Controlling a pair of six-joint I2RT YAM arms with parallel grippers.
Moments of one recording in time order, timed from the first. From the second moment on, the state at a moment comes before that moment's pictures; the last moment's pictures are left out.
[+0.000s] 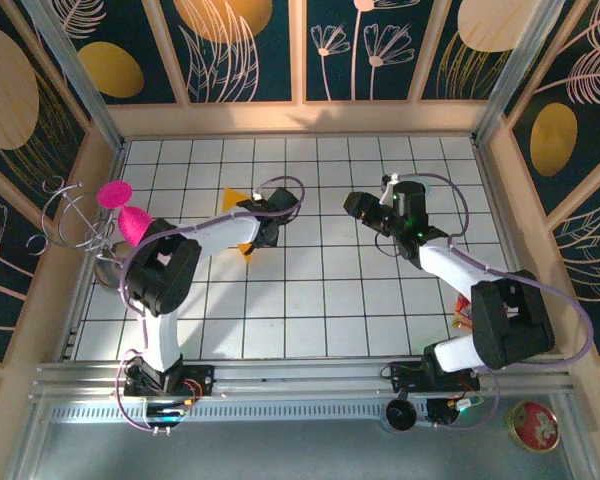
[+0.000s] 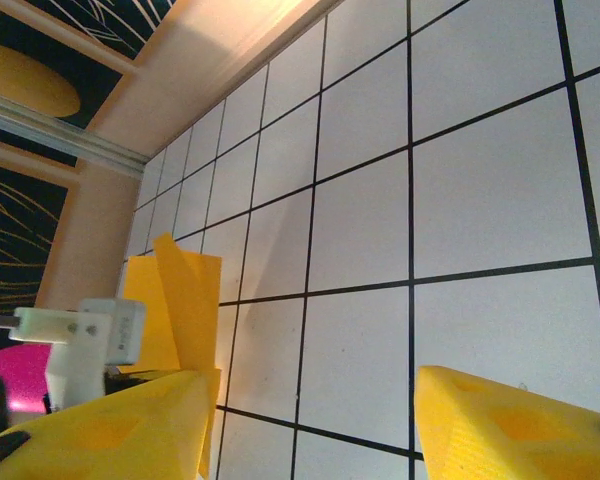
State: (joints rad) left arm -0.67 1.95 1.31 -0.66 -0.53 -0.50; right arm 0.32 1.41 0.74 0.21 -0.36 0.75
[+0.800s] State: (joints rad) left arm -0.73 2.02 1.37 -0.66 -0.39 -0.53; right arm 0.32 1.42 0.73 0.22 -0.36 0.76
